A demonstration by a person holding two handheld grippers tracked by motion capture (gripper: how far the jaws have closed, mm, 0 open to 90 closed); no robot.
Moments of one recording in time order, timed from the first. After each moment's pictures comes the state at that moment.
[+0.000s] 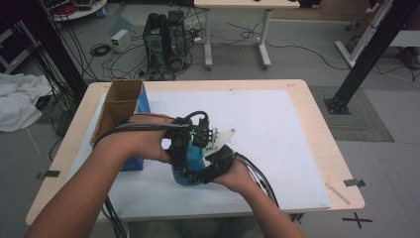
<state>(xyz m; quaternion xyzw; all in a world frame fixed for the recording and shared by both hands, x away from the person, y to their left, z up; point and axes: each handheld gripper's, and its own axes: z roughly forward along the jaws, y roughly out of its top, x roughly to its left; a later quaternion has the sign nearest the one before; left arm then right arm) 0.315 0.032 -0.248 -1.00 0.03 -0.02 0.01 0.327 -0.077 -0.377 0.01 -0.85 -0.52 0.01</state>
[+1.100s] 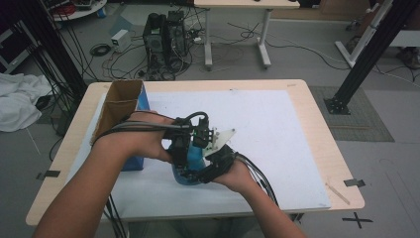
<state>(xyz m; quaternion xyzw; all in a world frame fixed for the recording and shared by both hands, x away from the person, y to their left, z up) 0.313 0.031 -0.247 -1.00 0.03 -0.05 0.02 0.326 -0.078 -0.377 0.01 -0.86 -0.51 0.02</state>
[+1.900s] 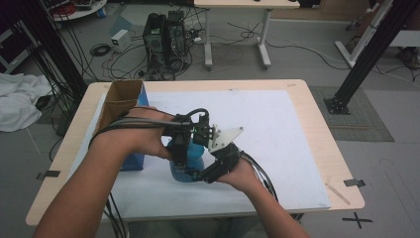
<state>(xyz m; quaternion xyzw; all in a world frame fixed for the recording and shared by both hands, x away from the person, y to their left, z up) 0.313 0.031 -0.236 -1.00 0.01 -0.04 0.03 0.329 -0.091 -0.369 -0.01 -0.84 -0.53 -0.02</state>
